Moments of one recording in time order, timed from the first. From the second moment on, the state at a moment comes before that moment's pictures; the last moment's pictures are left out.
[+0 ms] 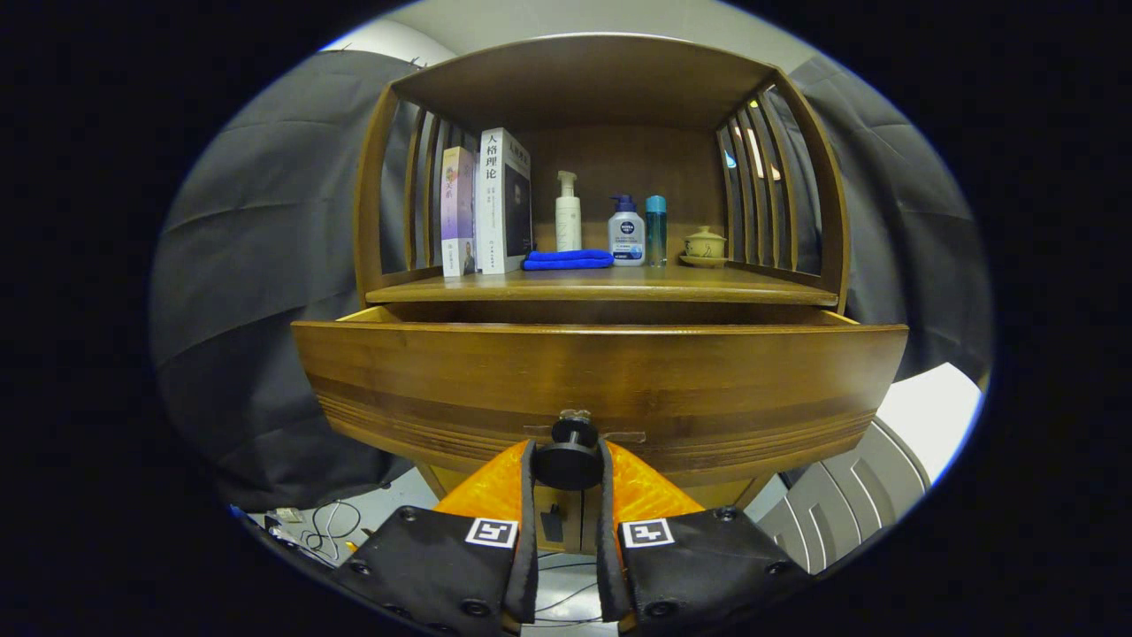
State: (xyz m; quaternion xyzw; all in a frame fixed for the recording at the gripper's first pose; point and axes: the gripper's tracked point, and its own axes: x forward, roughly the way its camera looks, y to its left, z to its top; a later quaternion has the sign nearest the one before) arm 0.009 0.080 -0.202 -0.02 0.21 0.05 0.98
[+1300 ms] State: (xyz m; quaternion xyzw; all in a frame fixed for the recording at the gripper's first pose) arm -0.086 0.088 -0.203 -0.04 0.20 0.09 0.98
